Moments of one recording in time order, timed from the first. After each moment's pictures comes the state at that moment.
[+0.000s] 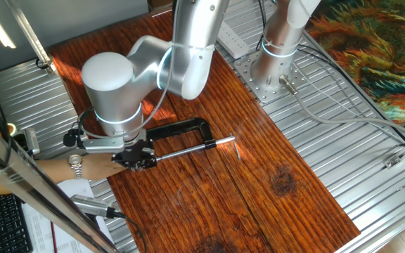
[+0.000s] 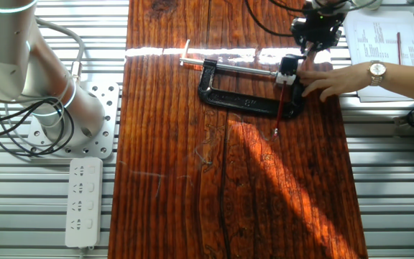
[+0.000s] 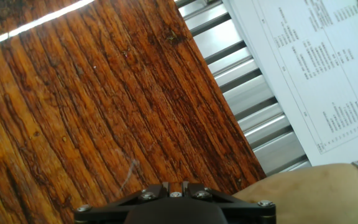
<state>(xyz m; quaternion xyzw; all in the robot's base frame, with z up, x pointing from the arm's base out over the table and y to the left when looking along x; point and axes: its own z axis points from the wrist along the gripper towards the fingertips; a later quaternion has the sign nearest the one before) 0.620 0.166 0.084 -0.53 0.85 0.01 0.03</state>
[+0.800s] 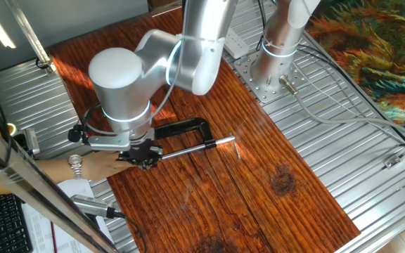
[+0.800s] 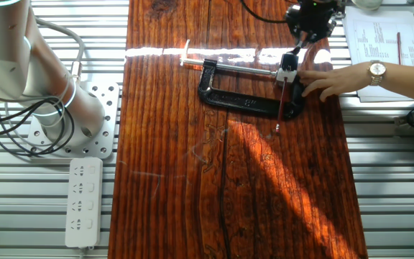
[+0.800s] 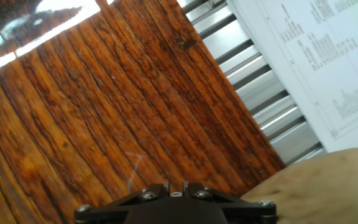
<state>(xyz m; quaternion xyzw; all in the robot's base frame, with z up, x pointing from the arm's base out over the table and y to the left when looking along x) 0.591 0.184 0.097 -0.49 0.87 0.01 0.03</state>
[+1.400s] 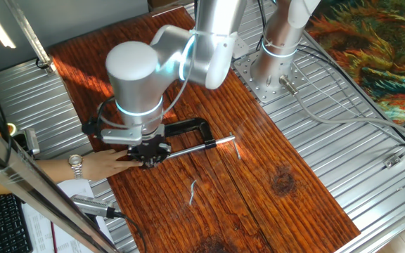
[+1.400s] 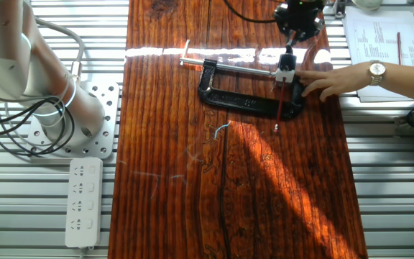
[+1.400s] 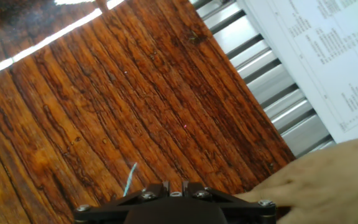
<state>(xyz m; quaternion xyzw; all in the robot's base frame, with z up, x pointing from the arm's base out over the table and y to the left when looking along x) 0.576 0.183 0.097 -0.50 0.87 0.01 0.03</state>
